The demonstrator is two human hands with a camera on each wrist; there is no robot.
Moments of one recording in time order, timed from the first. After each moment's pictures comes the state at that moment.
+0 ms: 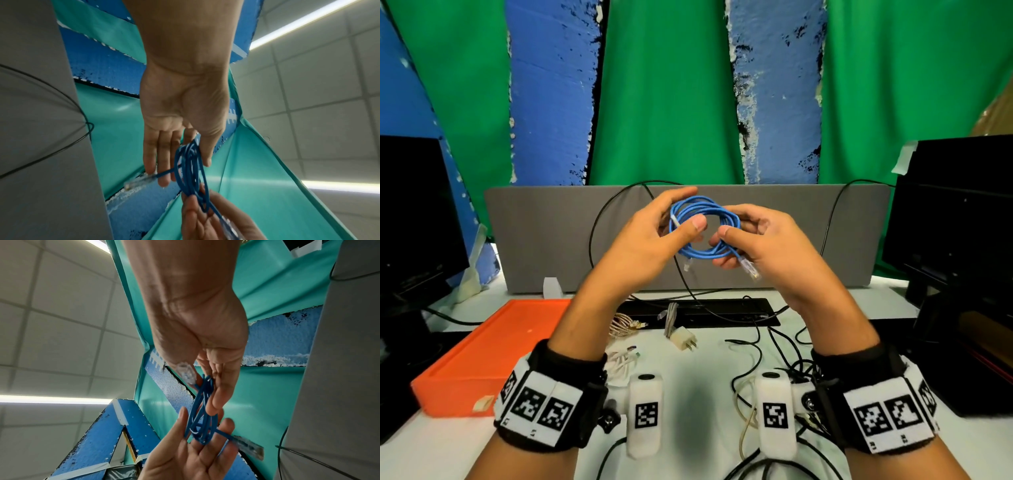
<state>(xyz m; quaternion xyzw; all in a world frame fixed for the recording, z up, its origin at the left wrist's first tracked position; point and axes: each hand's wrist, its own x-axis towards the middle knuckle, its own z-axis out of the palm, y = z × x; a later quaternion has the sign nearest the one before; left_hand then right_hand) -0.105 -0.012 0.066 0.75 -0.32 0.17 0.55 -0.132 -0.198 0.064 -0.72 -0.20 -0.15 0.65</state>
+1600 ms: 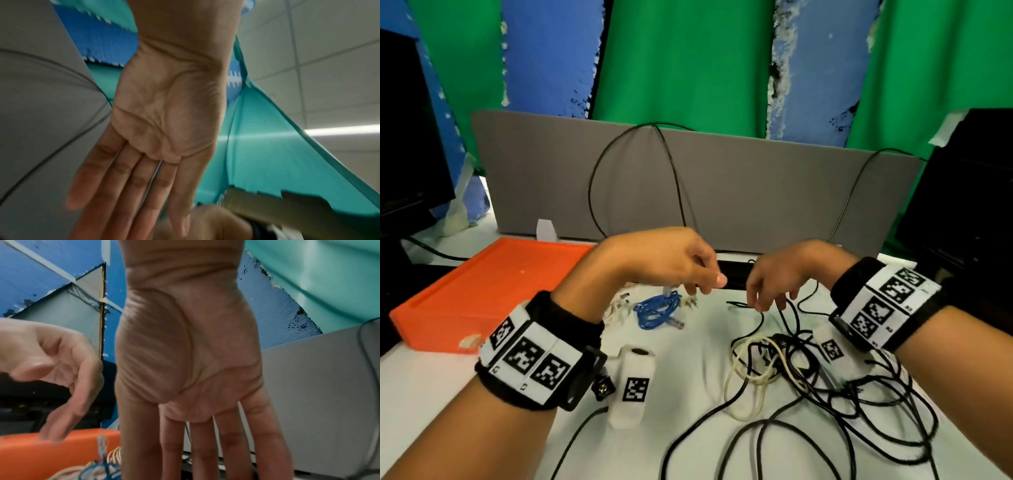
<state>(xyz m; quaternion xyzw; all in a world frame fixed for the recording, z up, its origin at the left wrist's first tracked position) -0.094 -0.007 0.024 0.91 -0.31 -0.12 0.24 -0.043 -0.225 0.003 -0.95 -0.13 0.30 -0.03</state>
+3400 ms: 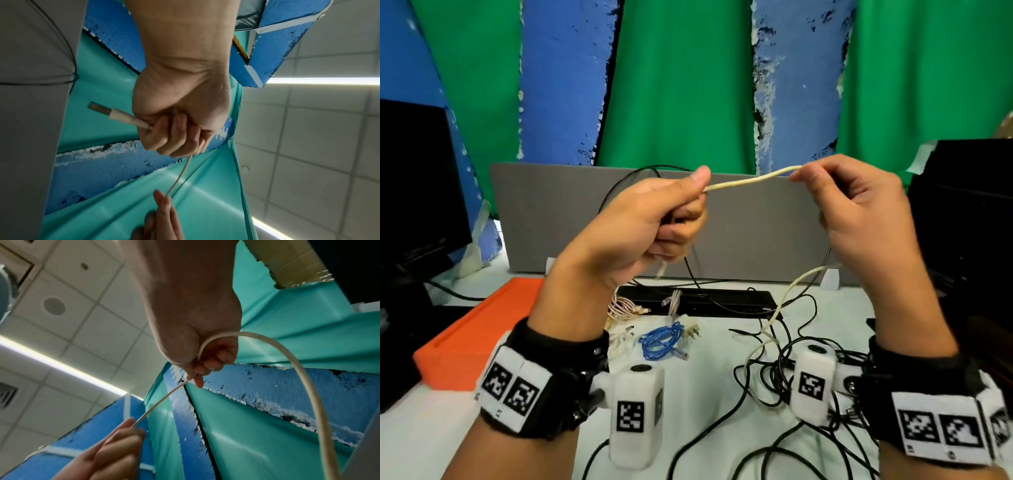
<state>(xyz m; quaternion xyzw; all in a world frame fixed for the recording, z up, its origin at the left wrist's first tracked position) -0.143 0.002 0.086 0.65 -0.38 -0.05 0.66 -0.150 -0.240 0.084 -0.75 -0.19 -0.44 0.45</state>
